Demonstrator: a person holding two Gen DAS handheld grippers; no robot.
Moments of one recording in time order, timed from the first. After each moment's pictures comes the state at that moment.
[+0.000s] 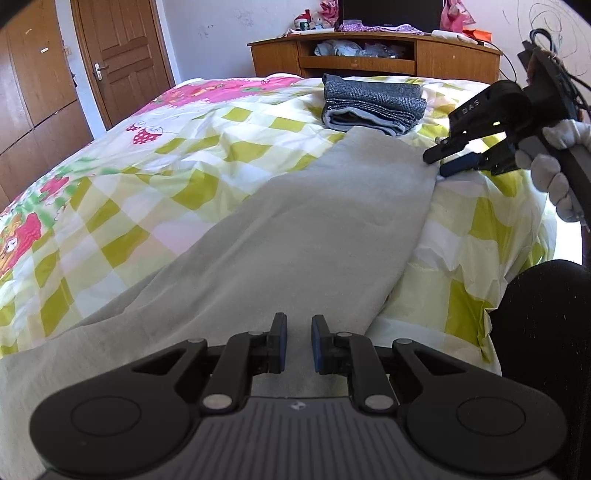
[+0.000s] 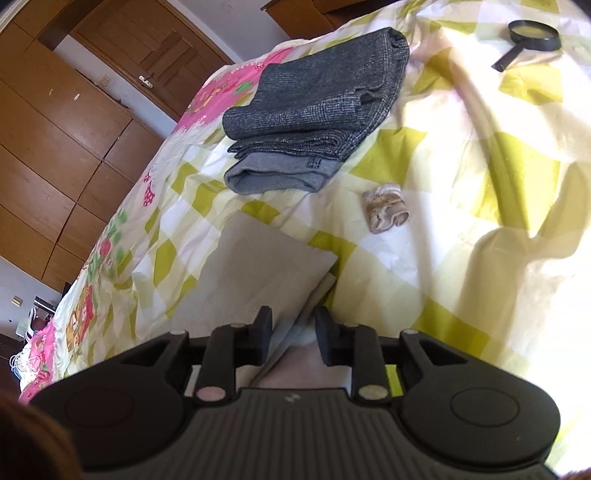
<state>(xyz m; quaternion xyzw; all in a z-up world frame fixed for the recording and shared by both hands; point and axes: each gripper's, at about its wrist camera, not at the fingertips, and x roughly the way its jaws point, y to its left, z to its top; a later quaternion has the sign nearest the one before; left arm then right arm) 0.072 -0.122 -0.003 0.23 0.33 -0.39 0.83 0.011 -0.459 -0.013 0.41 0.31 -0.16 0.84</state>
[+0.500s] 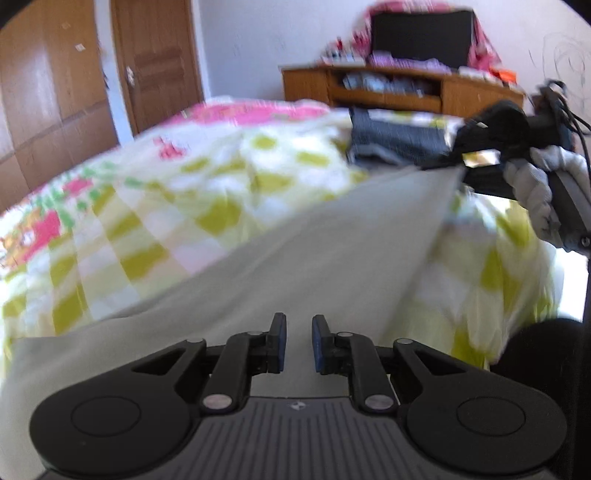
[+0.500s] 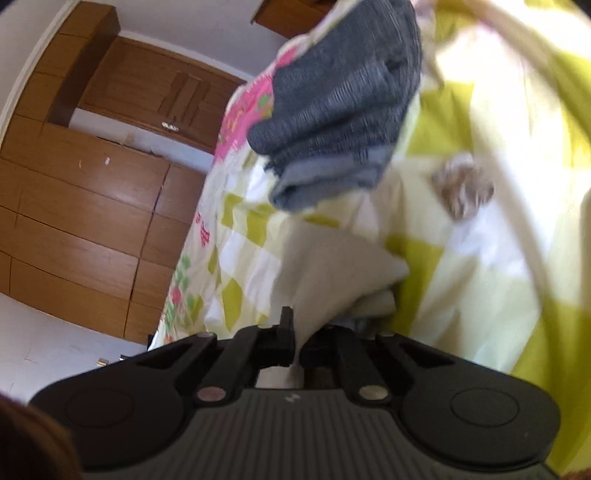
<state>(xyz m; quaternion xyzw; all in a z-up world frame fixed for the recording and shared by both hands) 0.072 -0.122 0.014 0.16 0.29 -0.37 0.87 0.030 -0.479 -0.021 0.54 0.21 -0.10 0.81</state>
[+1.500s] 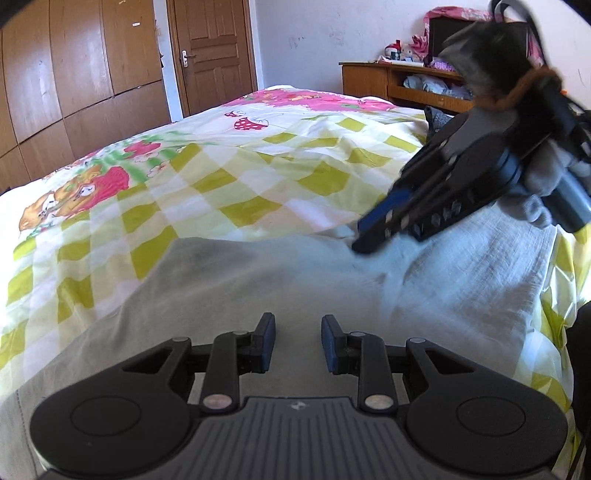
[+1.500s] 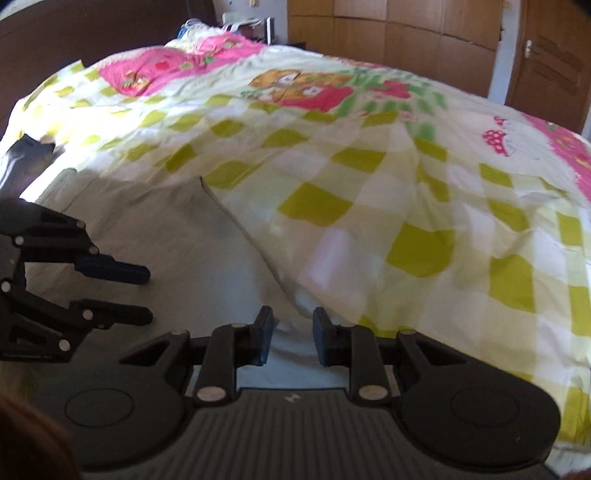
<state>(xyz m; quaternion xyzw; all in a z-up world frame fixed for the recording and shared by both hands) 0.115 -0.038 -0.013 0.14 0.31 -0.30 0.89 0.179 -0.236 0.010 -0.11 0.41 0.25 0.87</state>
